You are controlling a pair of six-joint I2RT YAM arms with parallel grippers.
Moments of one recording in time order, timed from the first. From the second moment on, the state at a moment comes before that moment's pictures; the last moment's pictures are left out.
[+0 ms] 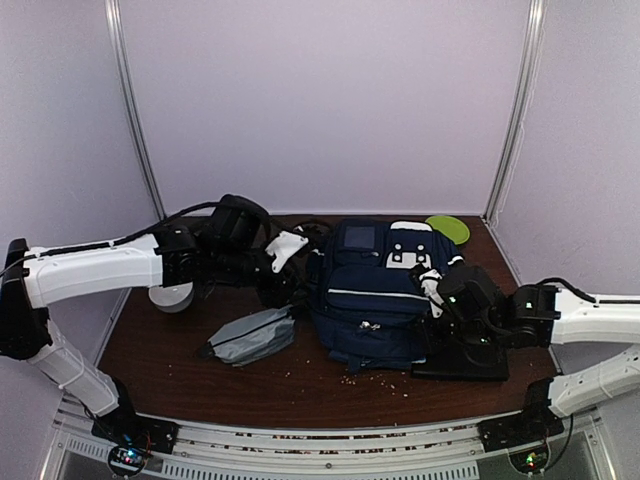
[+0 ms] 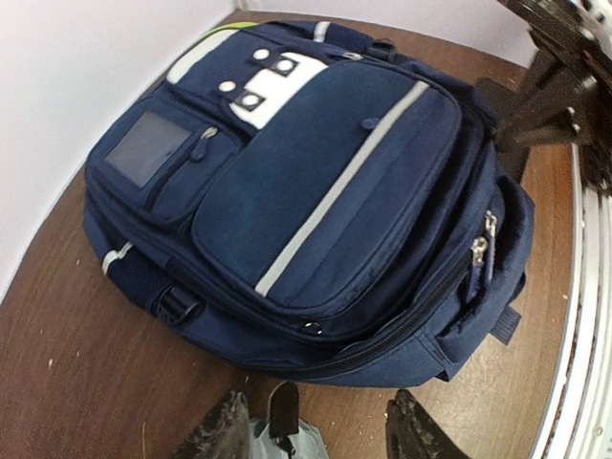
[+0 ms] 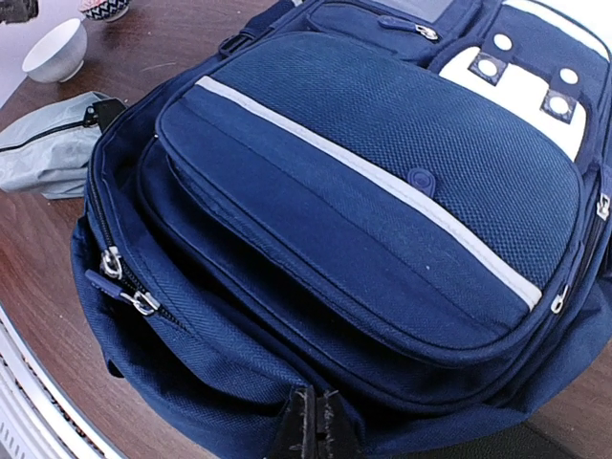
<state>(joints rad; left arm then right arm) -0.92 1.47 1.18 -0.36 0.11 0.17 1.02 1.07 0.72 -0.44 0.31 0.42</state>
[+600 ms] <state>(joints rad) -1.05 1.79 1.37 -0.38 0.15 0.67 1.02 0.88 0.67 -0.47 0.33 0.58</state>
